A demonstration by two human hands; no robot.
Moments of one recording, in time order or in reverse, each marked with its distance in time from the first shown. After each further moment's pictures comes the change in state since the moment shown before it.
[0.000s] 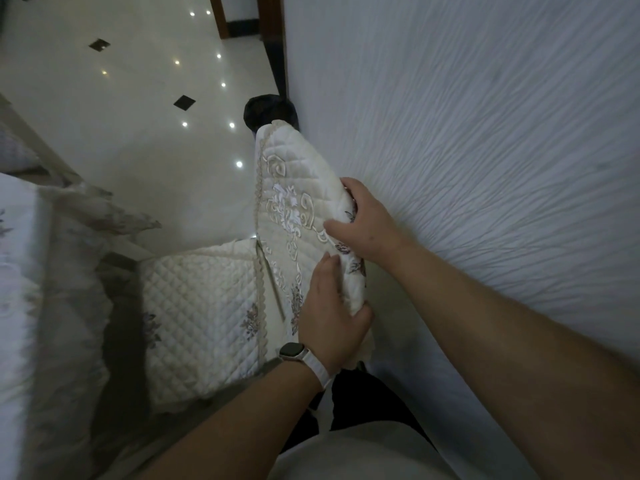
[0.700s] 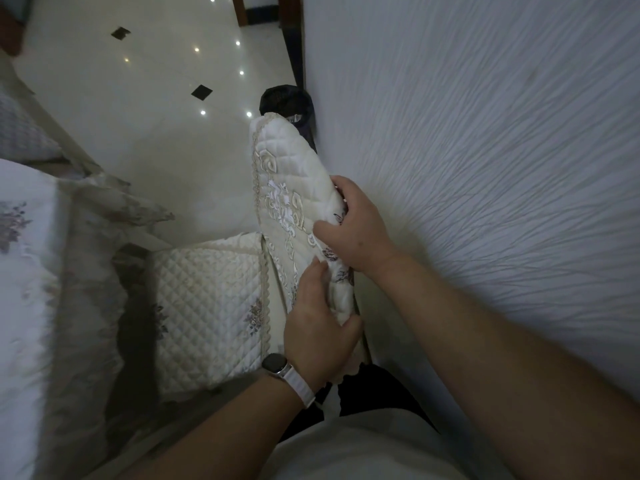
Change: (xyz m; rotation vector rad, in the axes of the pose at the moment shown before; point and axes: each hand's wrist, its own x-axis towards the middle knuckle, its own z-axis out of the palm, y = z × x) left_hand -0.003 0.010 -0.029 -0.006 0.065 -0.055; right_hand 0.005 -0.021 0.025 0.099 0.048 -0.065
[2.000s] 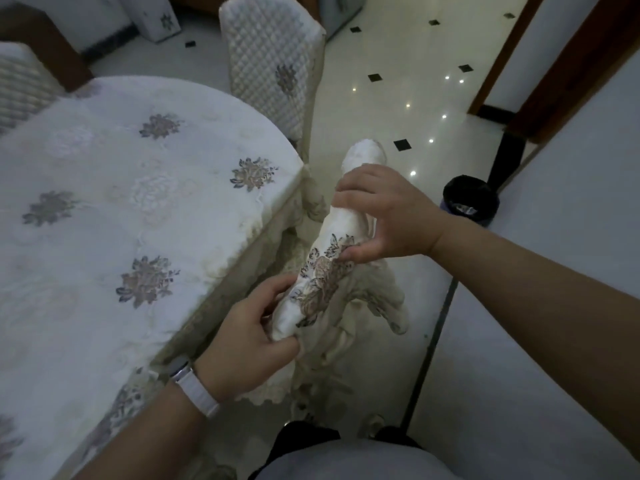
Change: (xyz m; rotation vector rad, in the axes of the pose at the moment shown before) left_hand -0.054 -0.054 -0.239 -0.152 0.376 -0.158; right_hand 0.099 -0.194 0.166 -0.483 -0.683 -1.474
